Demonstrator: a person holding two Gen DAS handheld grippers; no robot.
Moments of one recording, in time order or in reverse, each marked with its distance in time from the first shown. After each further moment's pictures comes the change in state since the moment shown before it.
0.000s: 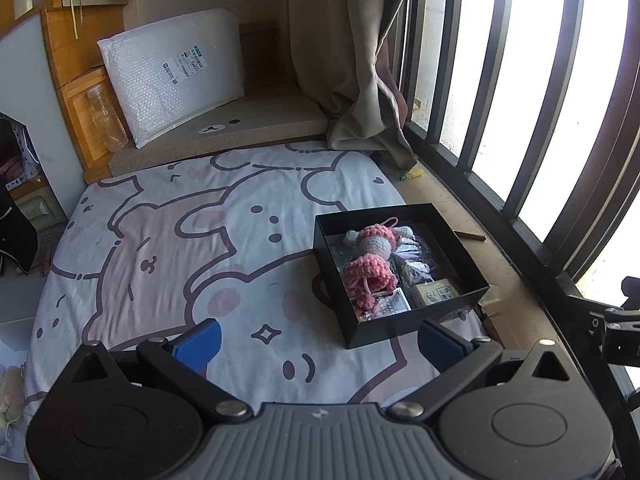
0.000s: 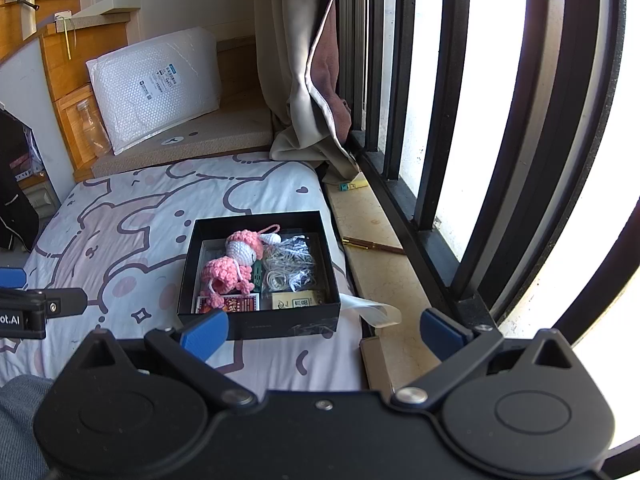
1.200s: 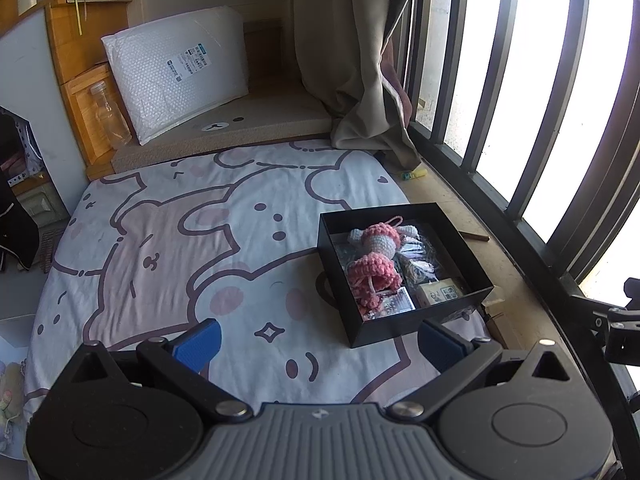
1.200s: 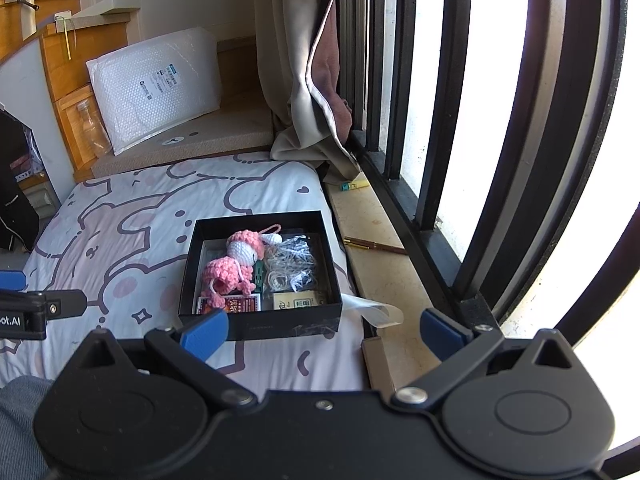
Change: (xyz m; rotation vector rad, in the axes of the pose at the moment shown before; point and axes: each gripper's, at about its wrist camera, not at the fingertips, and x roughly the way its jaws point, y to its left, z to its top) left arm 0.002 0.004 -0.002 -0.004 -0.001 0.004; right arm 0.001 0.002 0.002 0.000 -0.001 0.000
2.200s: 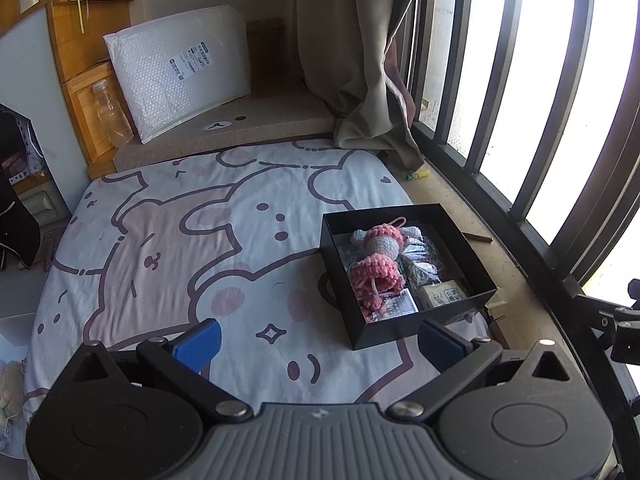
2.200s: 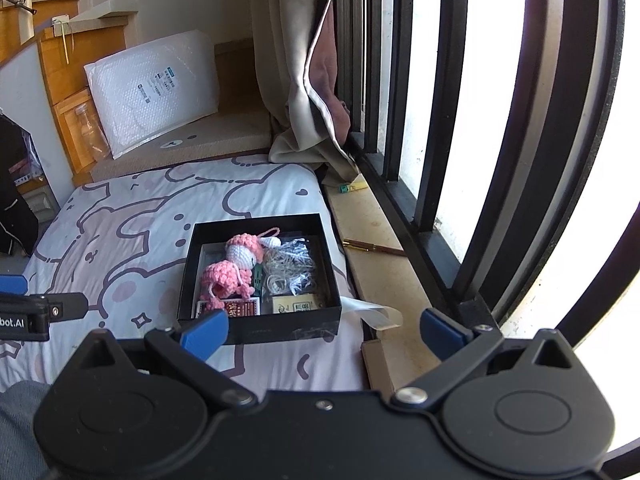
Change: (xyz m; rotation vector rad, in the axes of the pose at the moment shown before) left arm 0.003 0.000 0.002 -0.007 0.001 0.005; right arm 0.001 -0.001 0.002 0.004 -0.001 -0.003
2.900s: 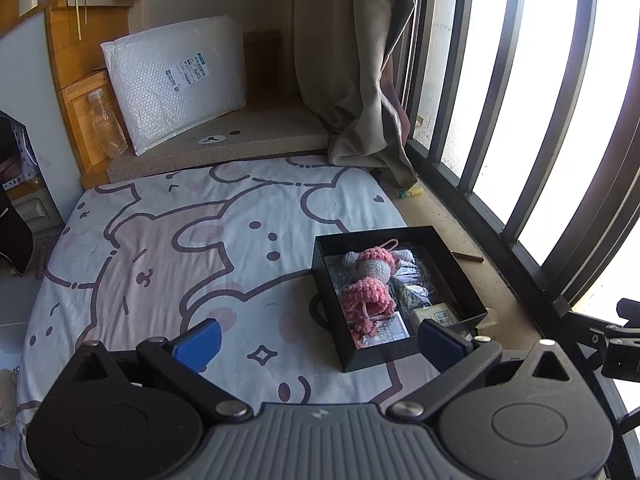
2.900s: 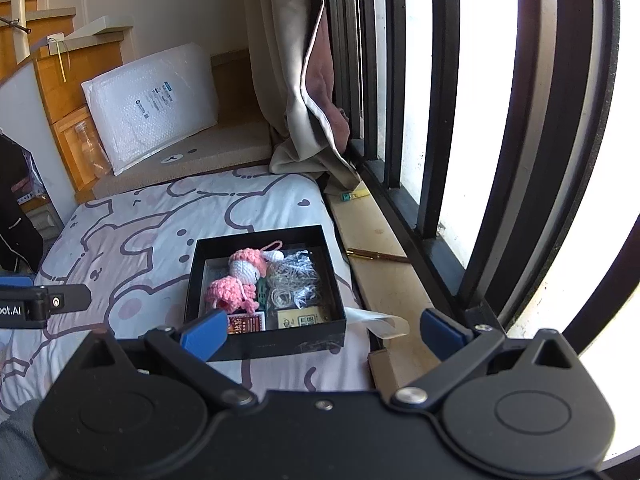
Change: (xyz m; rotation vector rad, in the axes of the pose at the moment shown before) left arm -0.001 0.001 0.015 -0.017 -0.032 -0.026; right arm 0.000 -0.007 0.006 0.038 -0.021 0.014
